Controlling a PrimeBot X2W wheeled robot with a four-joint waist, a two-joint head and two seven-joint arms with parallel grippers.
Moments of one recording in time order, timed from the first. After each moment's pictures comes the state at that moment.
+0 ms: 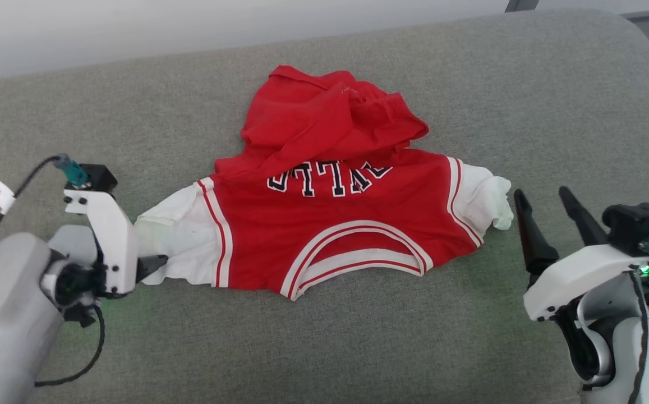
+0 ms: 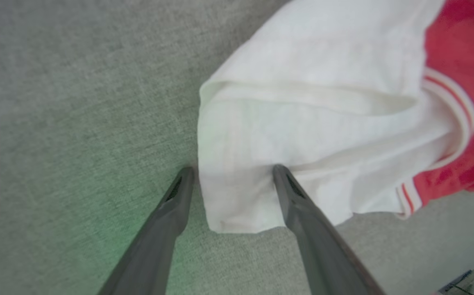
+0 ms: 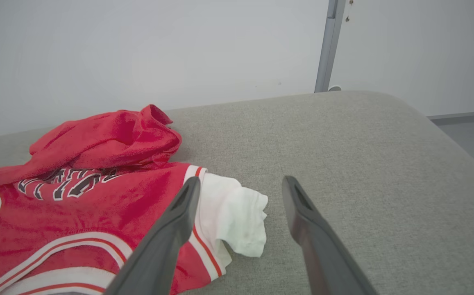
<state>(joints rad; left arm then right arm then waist) -0.73 0.59 -0.70 0.68 -0.97 -0.10 0.73 -0.20 -0.05 -0.07 0.03 0.22 0.13 0.19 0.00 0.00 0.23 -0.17</state>
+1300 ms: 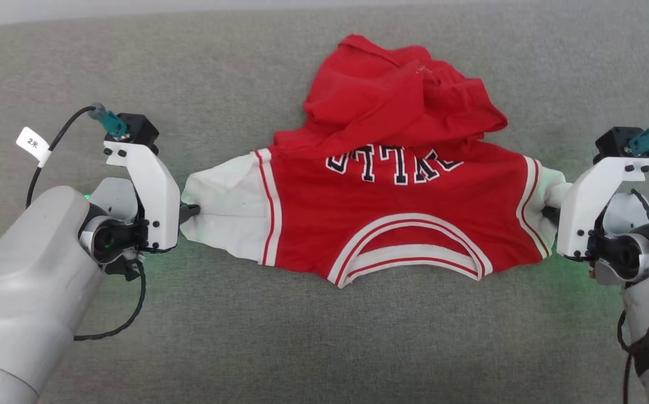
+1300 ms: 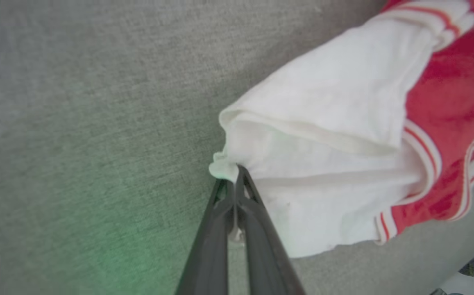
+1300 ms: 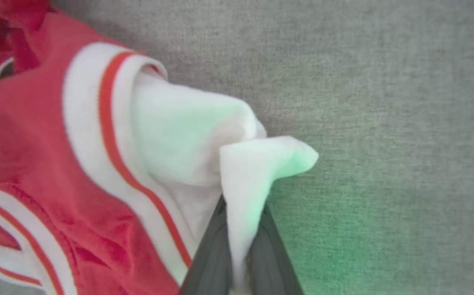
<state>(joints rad) -0.89 0.49 -0.78 0.77 -1.06 -0.13 0.67 -0.58 -0.23 -0.02 0.52 0.40 0.13 0.82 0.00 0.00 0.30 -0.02</state>
